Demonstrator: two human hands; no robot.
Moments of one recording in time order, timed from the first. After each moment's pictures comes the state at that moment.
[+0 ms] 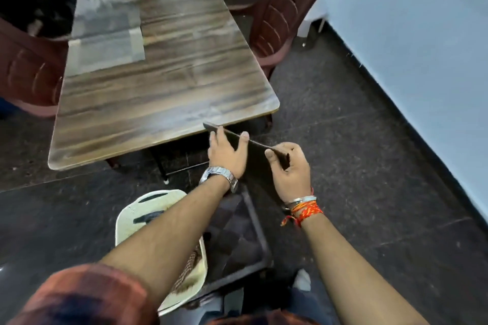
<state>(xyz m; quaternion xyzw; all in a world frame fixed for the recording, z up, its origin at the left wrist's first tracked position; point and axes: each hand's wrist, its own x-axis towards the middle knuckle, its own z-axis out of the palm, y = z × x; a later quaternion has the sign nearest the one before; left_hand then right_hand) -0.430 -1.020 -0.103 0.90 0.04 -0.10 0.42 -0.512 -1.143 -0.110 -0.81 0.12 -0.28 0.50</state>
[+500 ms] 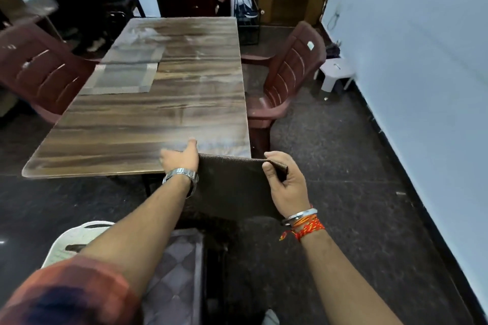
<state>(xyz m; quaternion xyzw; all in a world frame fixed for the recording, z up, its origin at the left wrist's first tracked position) -0.335 -1.108 -0.057 0.74 0.41 0.07 0.53 -0.418 -1.325 -0.057 -0.78 -0.08 -0.22 0.58</state>
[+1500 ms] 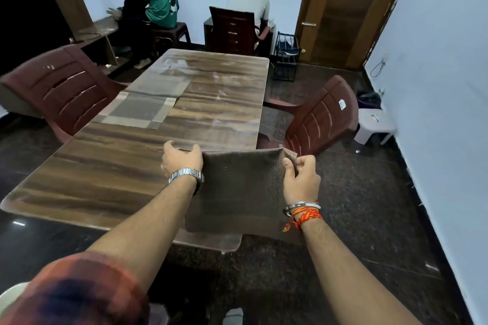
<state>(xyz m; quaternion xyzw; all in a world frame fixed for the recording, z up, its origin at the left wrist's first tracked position) -0.142 -1.142 -0.029 0.72 0.44 0.22 0.49 -0.154 -1.378 -0.043 -0.85 0.07 -0.22 0.48</state>
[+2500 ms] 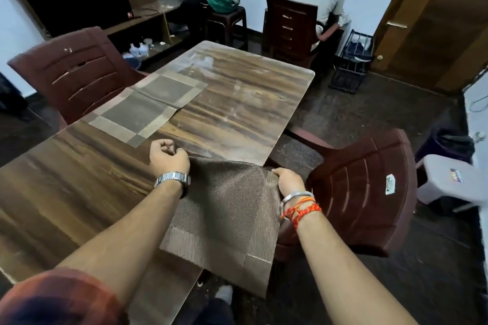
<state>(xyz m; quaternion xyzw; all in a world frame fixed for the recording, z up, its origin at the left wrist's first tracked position) 0.110 -1.161 -0.061 0.60 0.54 0.36 0.47 0.206 -1.385 -0.071 -0.76 0.09 0.28 0.58</state>
